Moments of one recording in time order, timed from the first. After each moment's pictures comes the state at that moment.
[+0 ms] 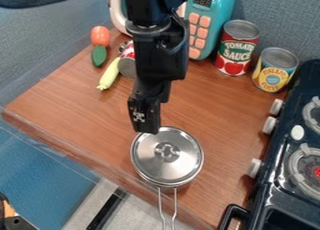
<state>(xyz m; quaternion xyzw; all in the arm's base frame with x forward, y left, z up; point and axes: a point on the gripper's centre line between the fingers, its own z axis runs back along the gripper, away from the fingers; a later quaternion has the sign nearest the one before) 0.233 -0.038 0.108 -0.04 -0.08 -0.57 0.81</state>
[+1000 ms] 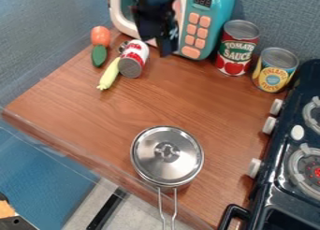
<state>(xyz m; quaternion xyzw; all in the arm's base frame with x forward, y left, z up) 0.356 0.047 0.113 -0.06 -0.15 -0.18 0.97</state>
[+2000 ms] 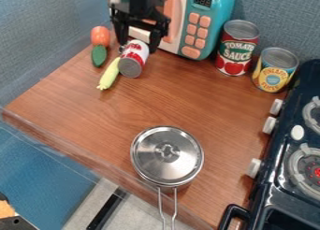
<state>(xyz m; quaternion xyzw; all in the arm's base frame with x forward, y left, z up) 0.405 0.111 0.045 0.03 -0.08 0.13 0.99</state>
